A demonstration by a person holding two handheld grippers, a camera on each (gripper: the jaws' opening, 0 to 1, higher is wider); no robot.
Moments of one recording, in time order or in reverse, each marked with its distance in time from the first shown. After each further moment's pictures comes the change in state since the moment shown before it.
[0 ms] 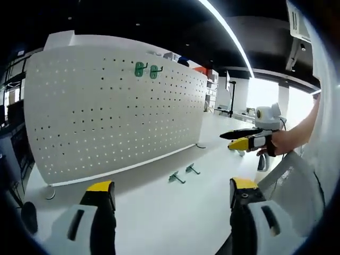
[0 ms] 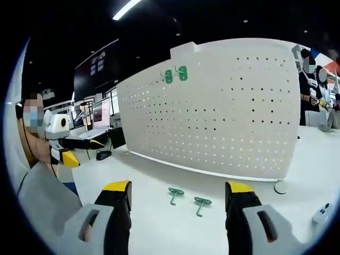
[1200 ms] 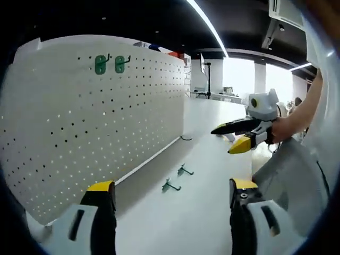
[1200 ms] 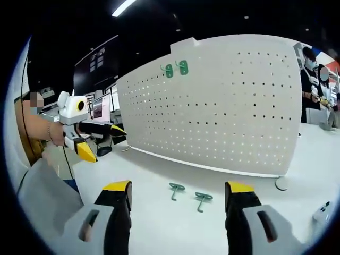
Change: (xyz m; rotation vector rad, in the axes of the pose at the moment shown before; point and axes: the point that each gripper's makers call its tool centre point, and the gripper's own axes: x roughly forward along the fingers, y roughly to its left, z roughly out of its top) left arm 0.069 -0.009 0.019 0.188 0.149 -0.191; right arm 0.001 0.001 -0.010 0.002 0.045 0.004
